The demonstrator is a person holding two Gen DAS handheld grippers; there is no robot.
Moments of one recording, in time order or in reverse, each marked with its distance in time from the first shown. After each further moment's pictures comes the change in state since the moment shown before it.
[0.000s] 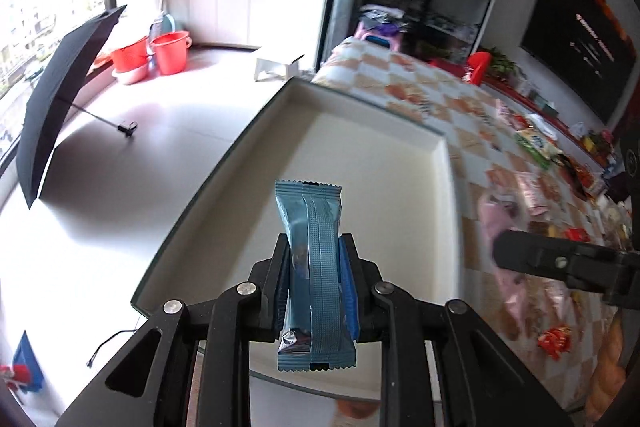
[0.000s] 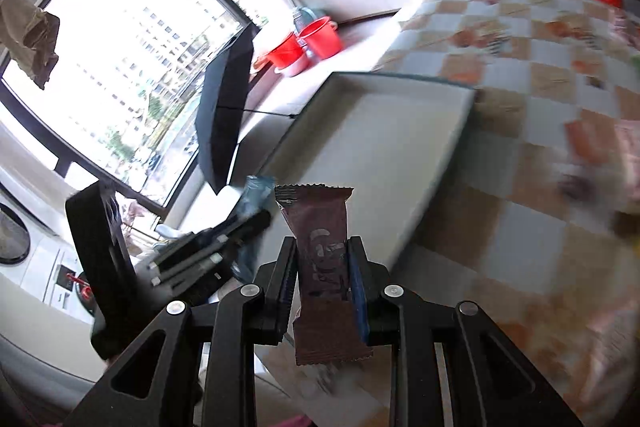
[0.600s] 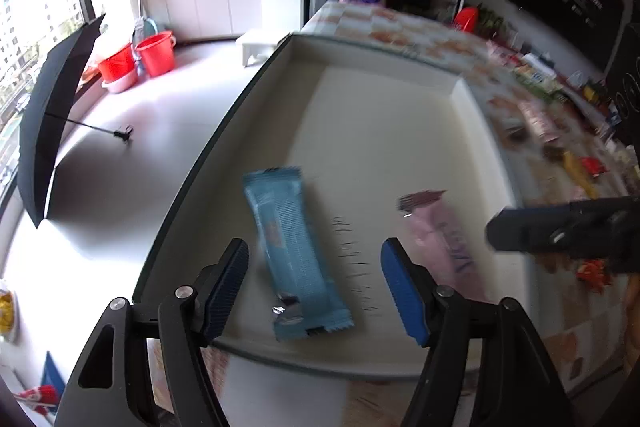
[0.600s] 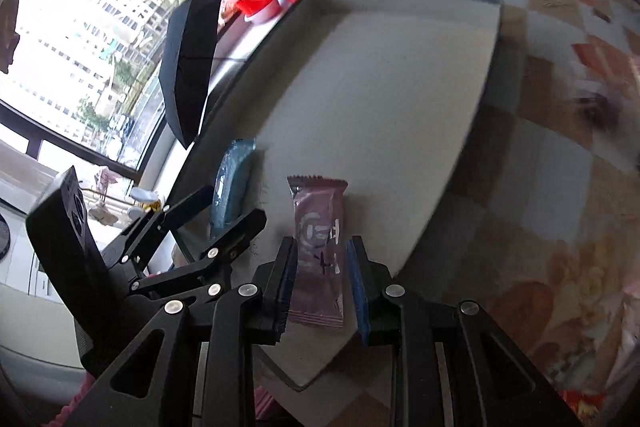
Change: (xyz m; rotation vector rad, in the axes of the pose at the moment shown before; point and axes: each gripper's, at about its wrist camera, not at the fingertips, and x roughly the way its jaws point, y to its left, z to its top) left arm 0.011 -0.020 -0.045 0.129 0.050 0.002; right arm 0.033 -0.014 -0.032 0.044 0.162 -0.088
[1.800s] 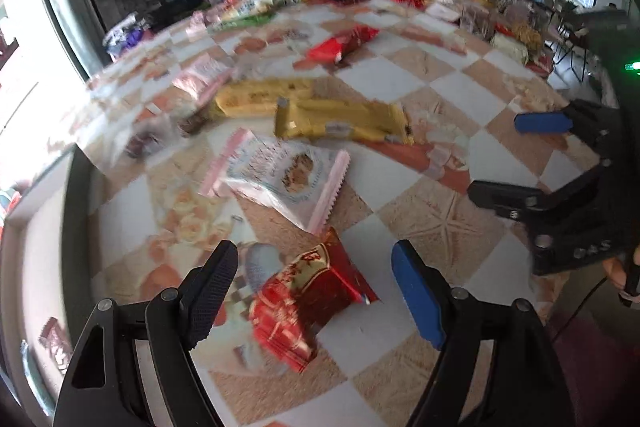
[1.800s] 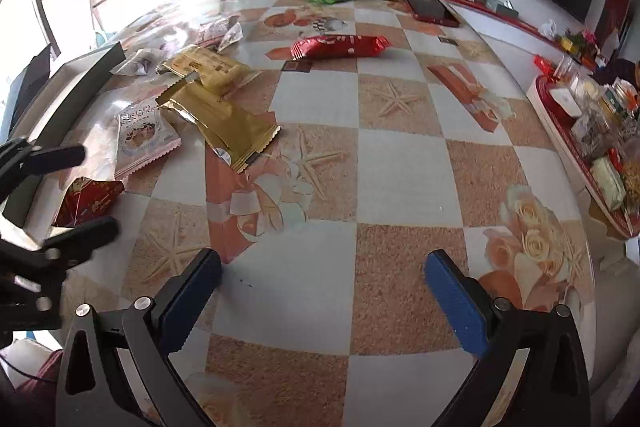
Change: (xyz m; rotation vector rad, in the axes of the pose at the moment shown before) left arm 0.012 -0.290 -0.035 0.676 0.070 -0.337; right arm -0.163 -0.192 -0.191 0.205 -0.285 -0.694
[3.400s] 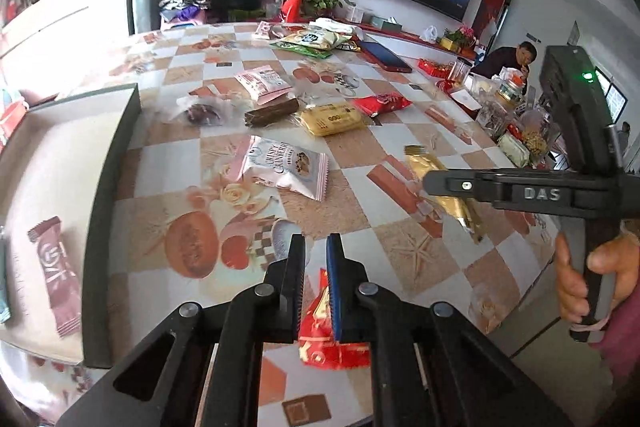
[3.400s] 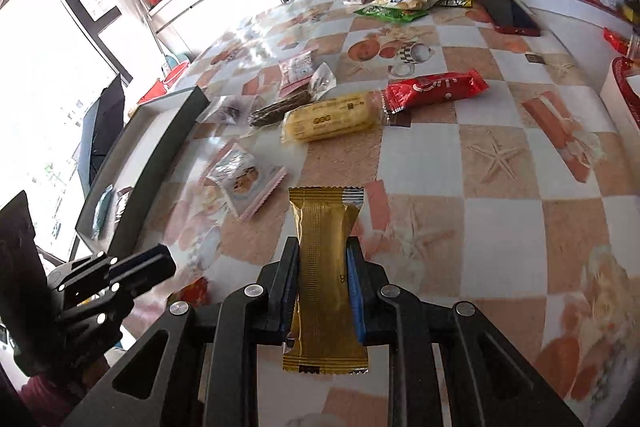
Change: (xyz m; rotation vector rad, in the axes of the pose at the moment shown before) left arm -0.063 0.032 -0.036 -0.330 -0.162 -0.060; right arm -0.020 0.013 0.048 0.055 0.020 0.366
